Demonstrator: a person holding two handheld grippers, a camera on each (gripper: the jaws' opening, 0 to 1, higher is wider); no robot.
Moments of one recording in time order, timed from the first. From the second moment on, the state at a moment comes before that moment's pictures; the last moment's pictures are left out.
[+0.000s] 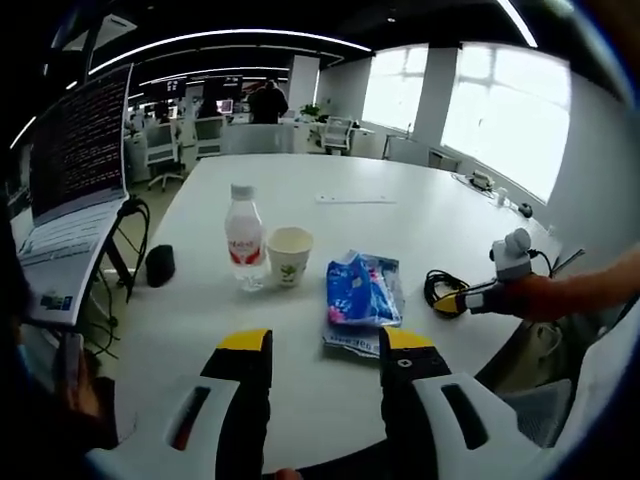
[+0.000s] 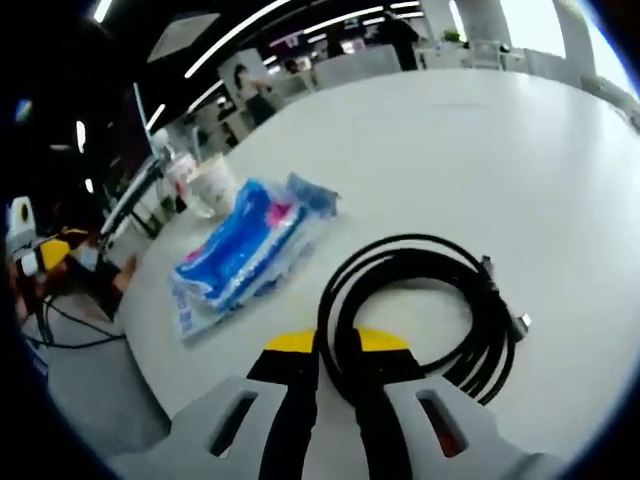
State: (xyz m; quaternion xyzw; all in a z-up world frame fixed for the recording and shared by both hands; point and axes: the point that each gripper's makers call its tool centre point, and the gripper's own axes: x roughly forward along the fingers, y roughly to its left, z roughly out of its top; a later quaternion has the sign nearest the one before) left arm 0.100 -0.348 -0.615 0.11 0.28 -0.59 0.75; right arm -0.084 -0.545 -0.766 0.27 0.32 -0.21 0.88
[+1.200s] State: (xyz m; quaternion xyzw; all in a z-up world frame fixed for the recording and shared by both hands) left arm 0.038 -0.366 -0.648 0.11 0.34 -0.60 0.71; right arm -0.083 -0.532 -0.751 0.30 0.30 -0.19 0.89
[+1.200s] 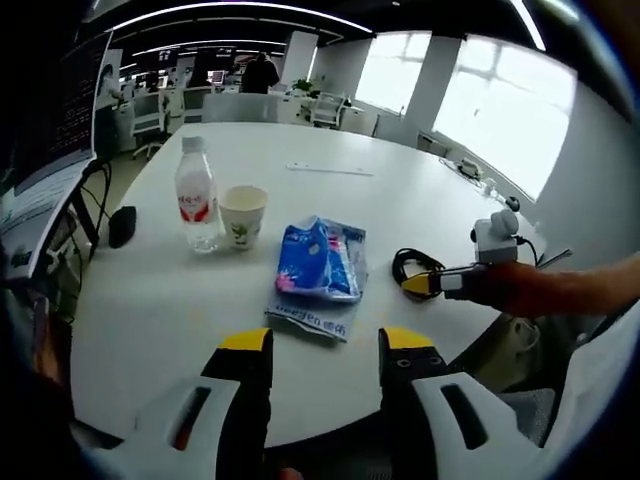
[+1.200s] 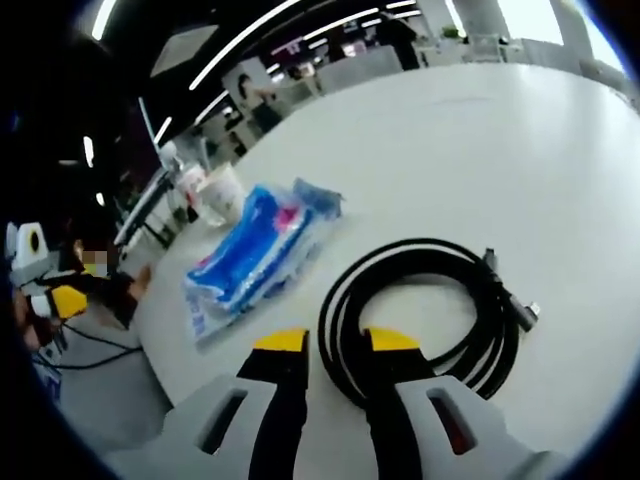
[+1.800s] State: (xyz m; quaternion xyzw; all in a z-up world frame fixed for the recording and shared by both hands) left arm 0.016 -0.387 -0.676 0.09 0.38 -0.58 0.72; right arm -0.100 -0.547 -0.729 0.27 0.30 -0.17 0.90
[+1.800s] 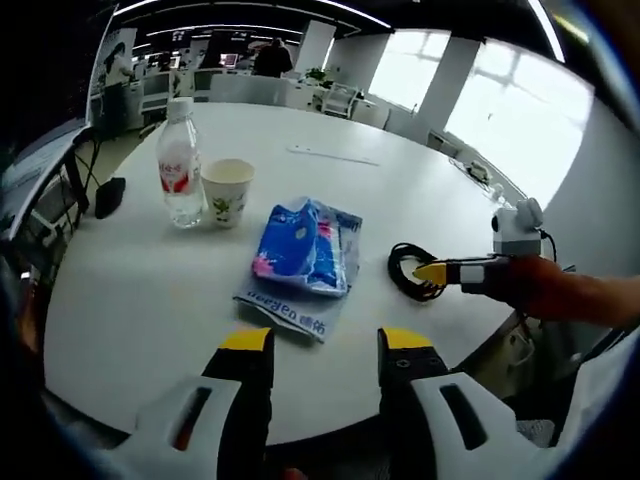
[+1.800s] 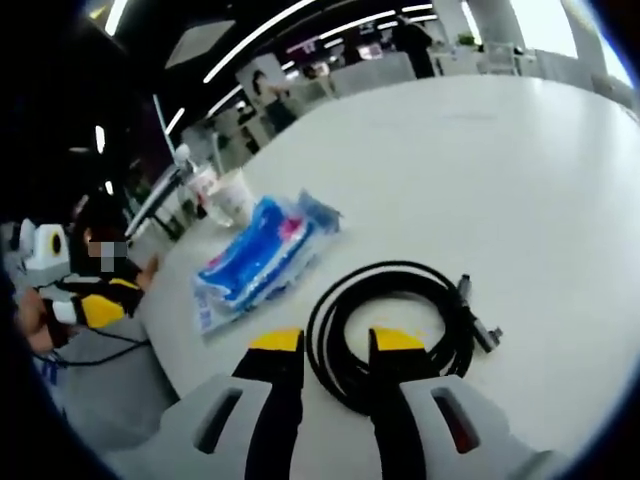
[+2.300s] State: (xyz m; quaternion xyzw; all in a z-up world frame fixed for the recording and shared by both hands) left arm 0.027 -0.409 -0.684 0.07 0.40 -0.55 0.73; right arm -0.079 -0.564 -0.711 0.25 0.29 -0.15 0.91
